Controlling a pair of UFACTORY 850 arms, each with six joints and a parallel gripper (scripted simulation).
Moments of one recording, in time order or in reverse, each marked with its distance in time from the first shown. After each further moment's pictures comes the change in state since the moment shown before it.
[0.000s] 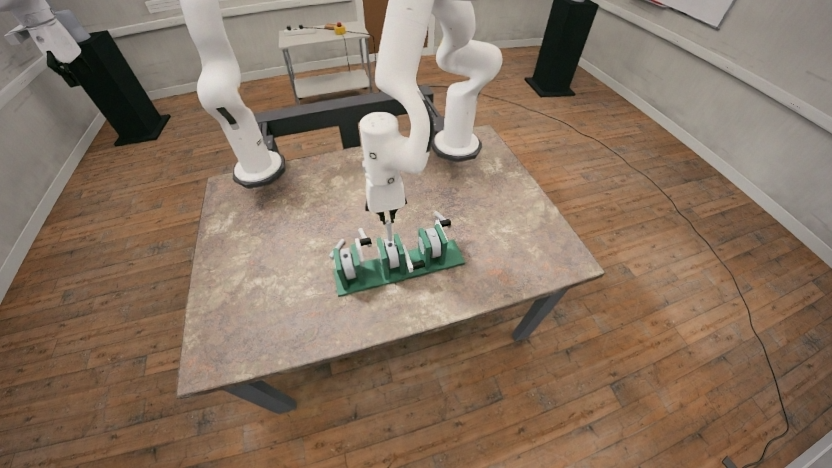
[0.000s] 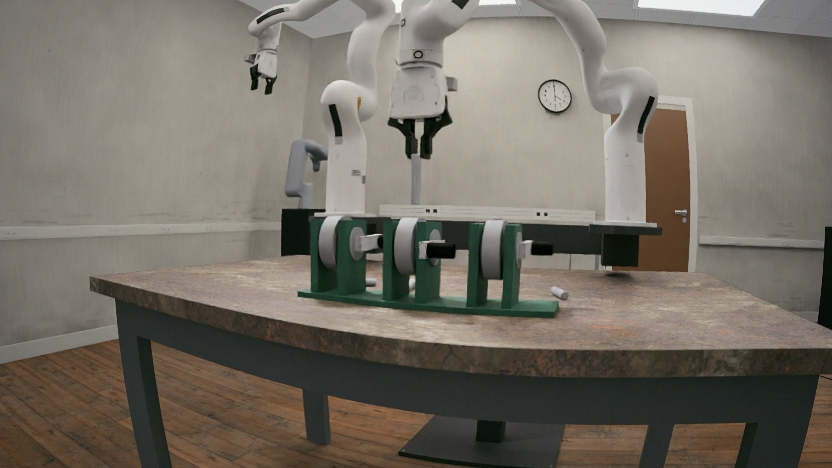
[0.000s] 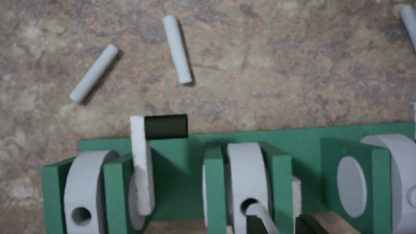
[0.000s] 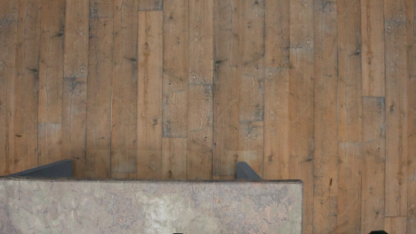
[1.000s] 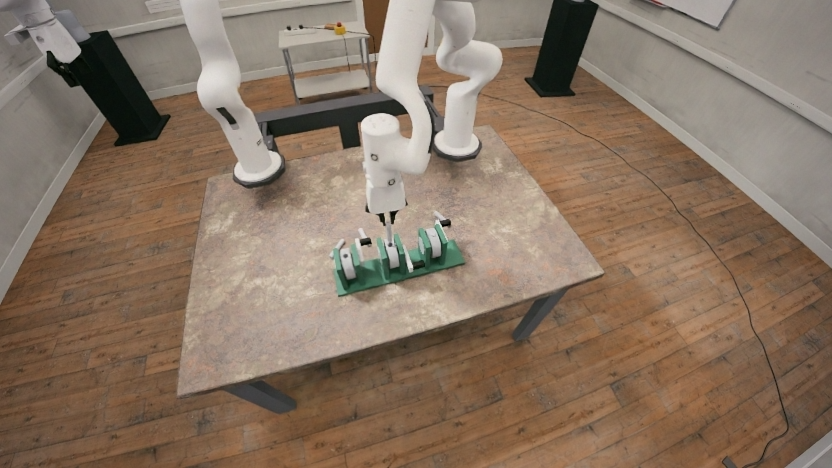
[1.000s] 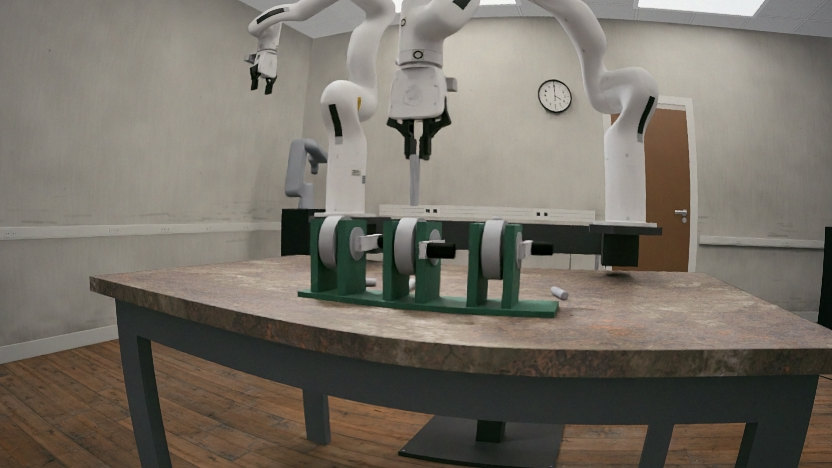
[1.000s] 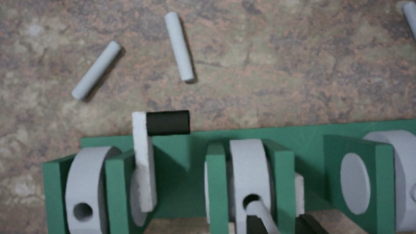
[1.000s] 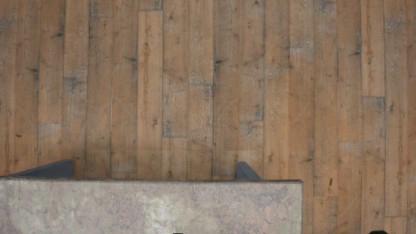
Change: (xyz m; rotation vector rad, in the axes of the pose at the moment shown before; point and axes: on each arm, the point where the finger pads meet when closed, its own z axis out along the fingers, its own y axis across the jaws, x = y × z) left arm -0.004 -0.001 0.002 0.009 0.001 0.000; right arm 0.000 0.000 0.000 0.000 0.000 0.000
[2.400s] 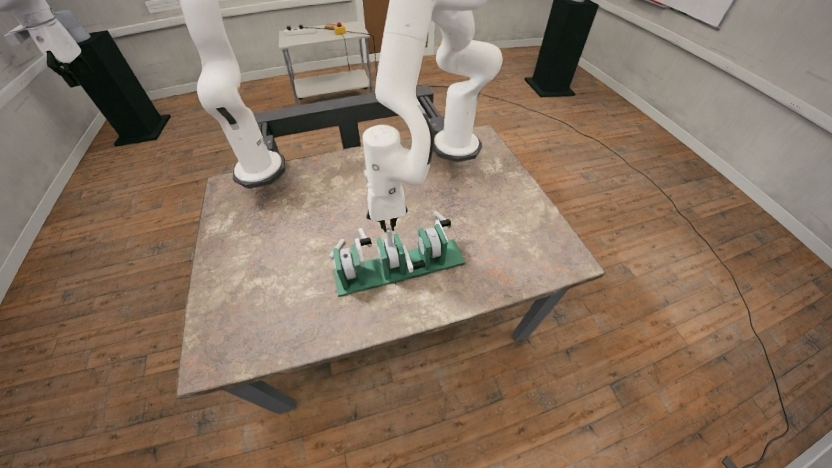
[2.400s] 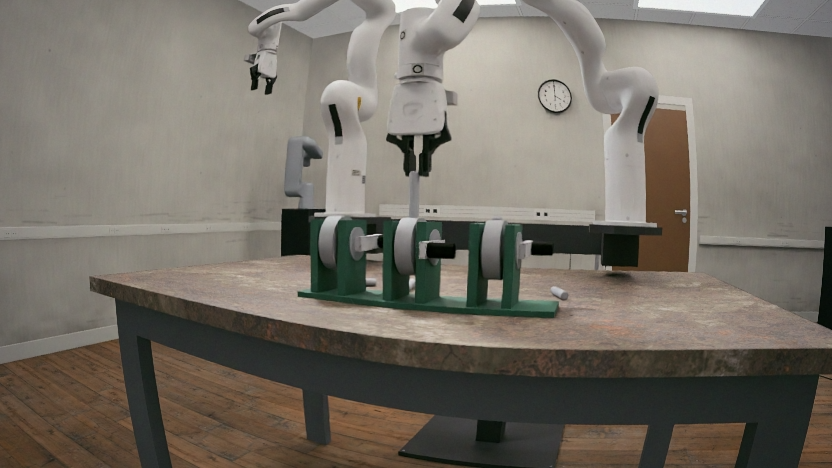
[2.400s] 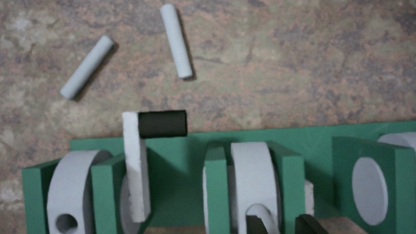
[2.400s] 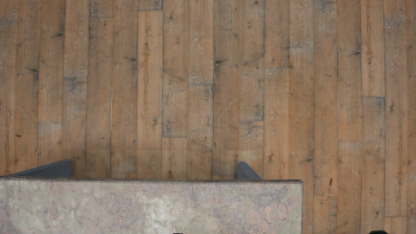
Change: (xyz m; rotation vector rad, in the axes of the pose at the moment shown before) left arm 0.000 0.000 0.030 0.000 0.000 0.000; right arm 0.000 0.000 0.000 0.000 0.000 0.000
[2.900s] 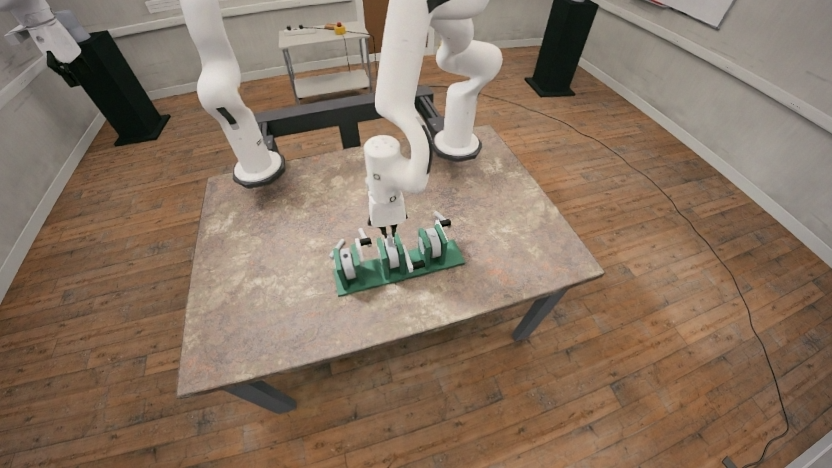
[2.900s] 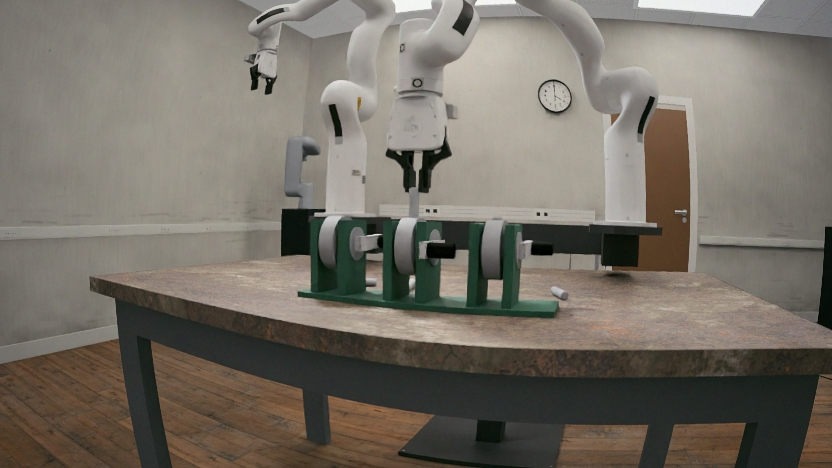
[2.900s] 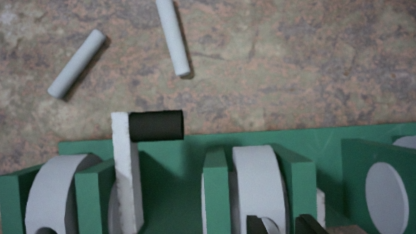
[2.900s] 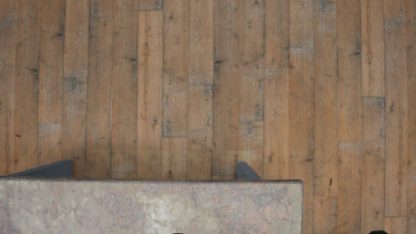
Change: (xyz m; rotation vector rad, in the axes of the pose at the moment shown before) left arm 0.000 0.000 0.028 0.000 0.000 0.000; right arm 0.000 0.000 0.000 0.000 0.000 0.000
